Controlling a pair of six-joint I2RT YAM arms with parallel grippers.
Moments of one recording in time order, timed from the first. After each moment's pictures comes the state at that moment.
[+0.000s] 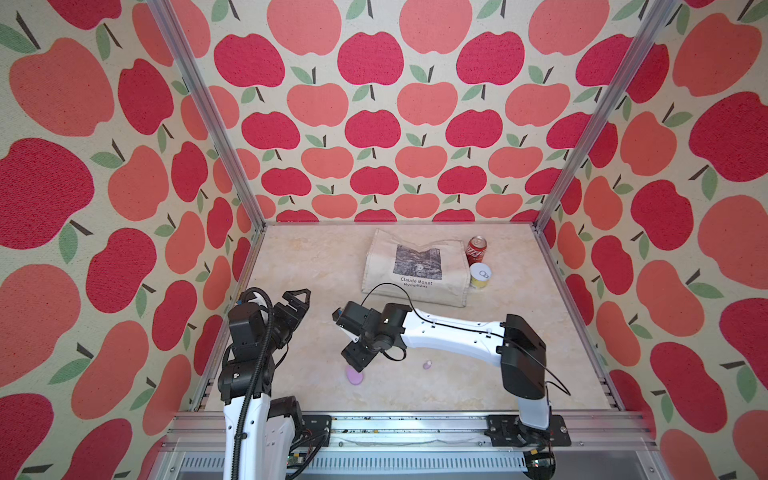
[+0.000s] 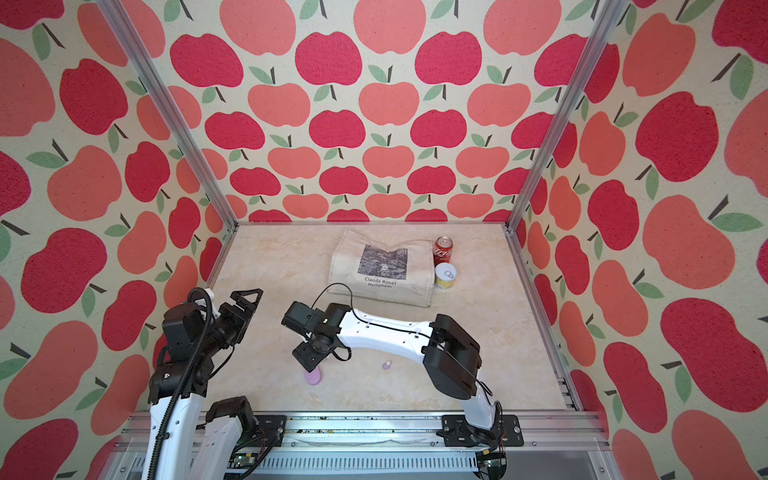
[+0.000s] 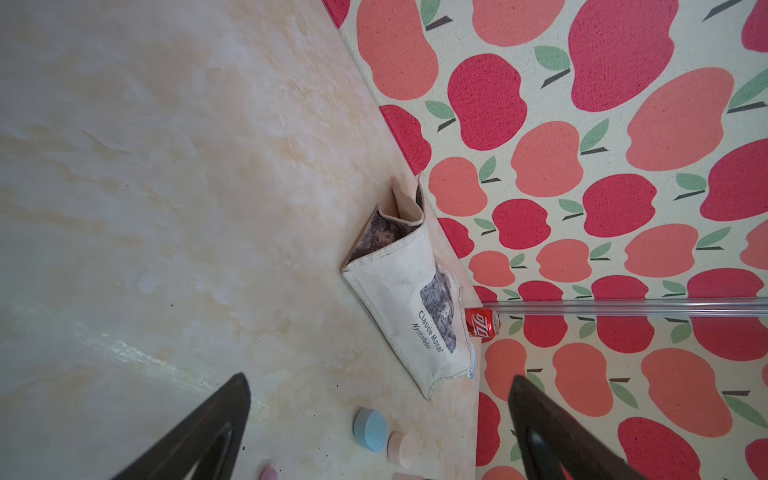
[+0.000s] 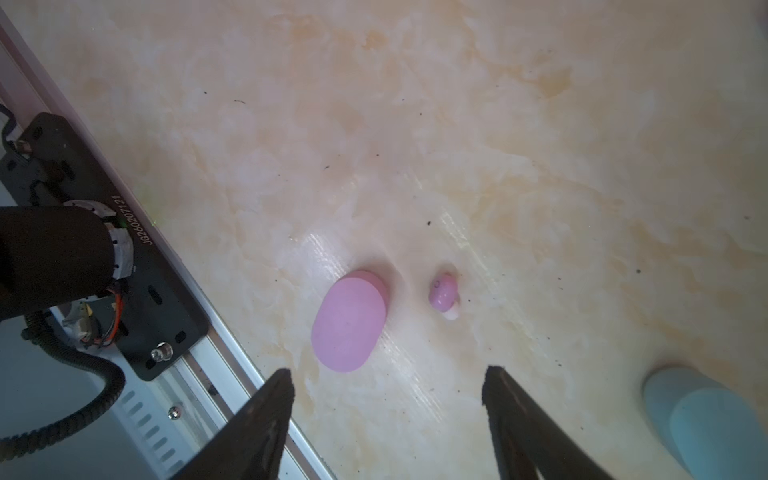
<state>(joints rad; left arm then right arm) 0.21 0.52 0.64 -0.60 0.42 -0.93 1.33 2.05 1.74 -0.88 -0.02 0.30</state>
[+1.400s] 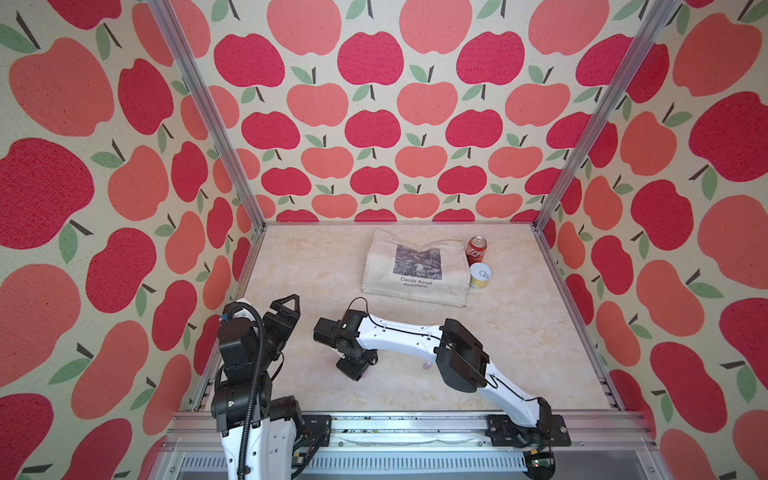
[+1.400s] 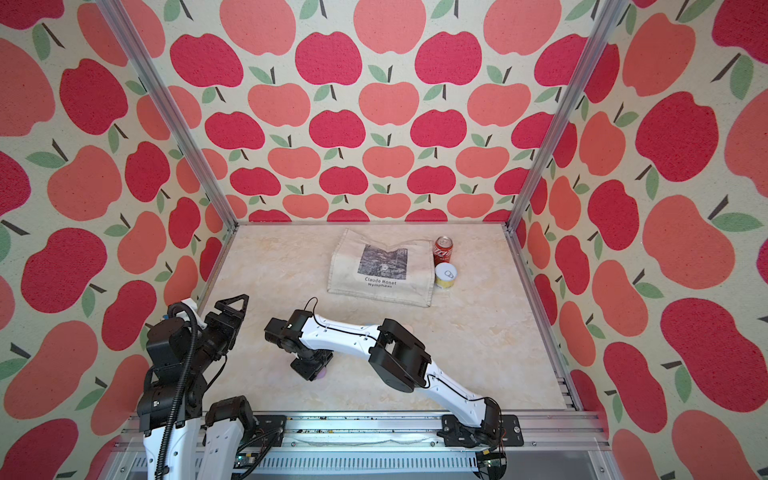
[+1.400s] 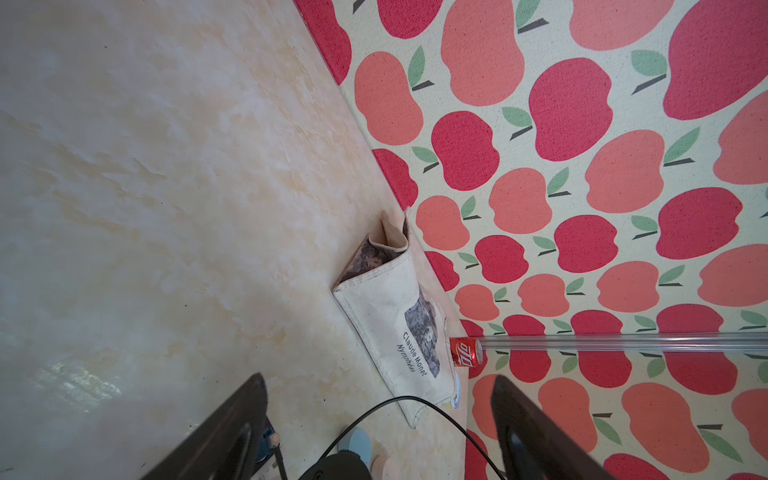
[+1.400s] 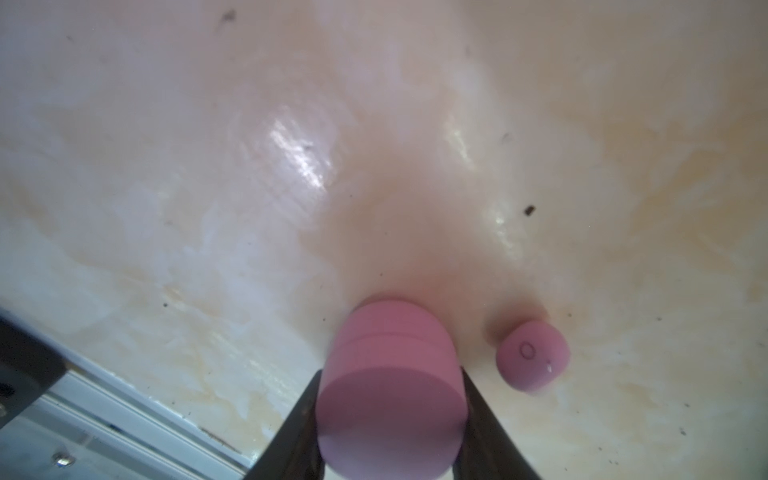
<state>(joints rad) 0.24 0.40 0.70 -0.69 0.39 -0.97 1.32 2.39 2.07 -1.24 -0.07 0.26</state>
